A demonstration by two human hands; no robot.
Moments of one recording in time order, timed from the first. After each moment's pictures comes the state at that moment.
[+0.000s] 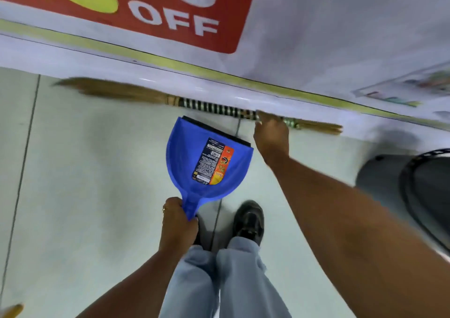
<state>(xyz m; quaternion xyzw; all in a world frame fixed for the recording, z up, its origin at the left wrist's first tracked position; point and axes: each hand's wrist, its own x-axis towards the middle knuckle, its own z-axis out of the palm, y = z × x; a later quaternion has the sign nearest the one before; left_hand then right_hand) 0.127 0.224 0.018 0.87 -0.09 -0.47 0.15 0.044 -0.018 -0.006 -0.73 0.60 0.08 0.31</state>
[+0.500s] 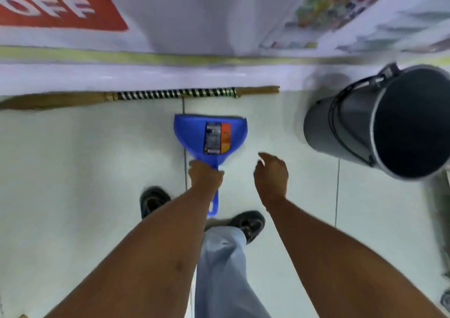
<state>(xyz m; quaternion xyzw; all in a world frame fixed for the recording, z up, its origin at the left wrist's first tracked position) -0.008 0.124 0.043 0.83 -0.07 -0.55 0.07 -0.136 0.098 0.067 -0.56 0.77 0.08 0.30</state>
